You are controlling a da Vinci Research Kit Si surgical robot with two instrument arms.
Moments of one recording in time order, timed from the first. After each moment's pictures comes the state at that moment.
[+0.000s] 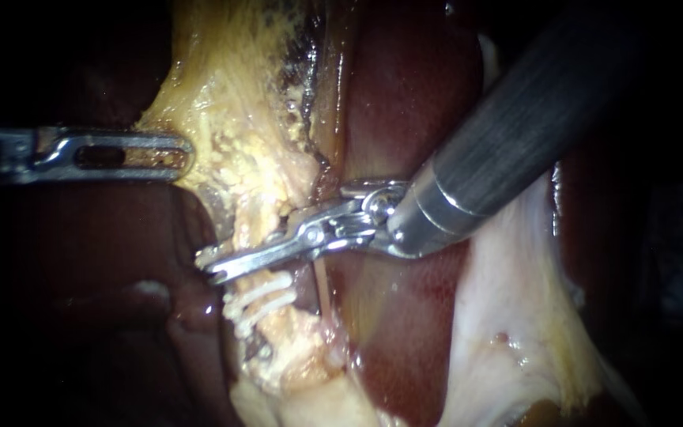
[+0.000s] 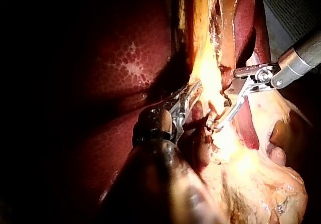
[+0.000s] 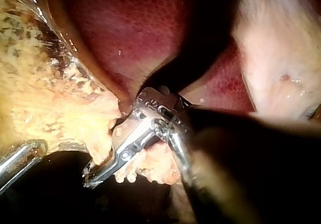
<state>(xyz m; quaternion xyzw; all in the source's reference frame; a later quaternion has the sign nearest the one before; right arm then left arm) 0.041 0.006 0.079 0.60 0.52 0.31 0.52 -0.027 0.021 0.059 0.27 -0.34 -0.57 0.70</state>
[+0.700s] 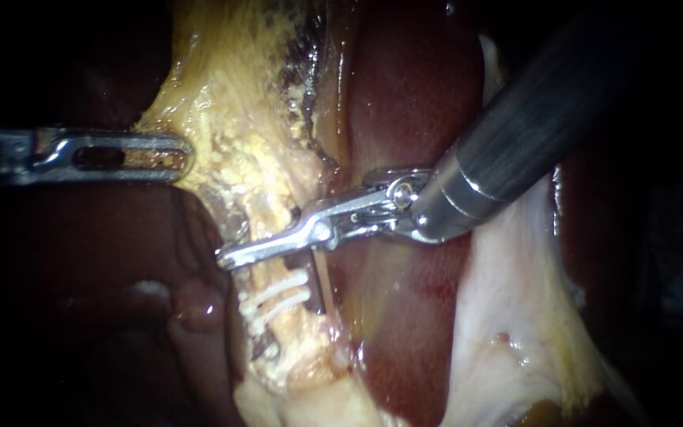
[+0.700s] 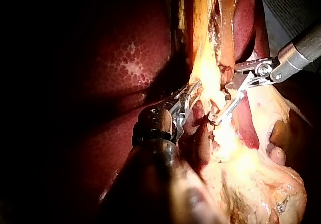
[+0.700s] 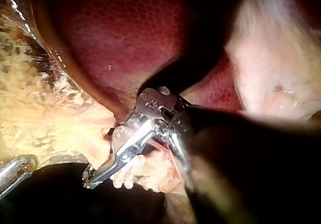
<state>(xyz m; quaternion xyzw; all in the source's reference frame) 0.039 0.006 0.080 0.61 0.50 0.31 0.52 -0.027 0.021 0.059 0.27 -0.34 -0.57 0.70</state>
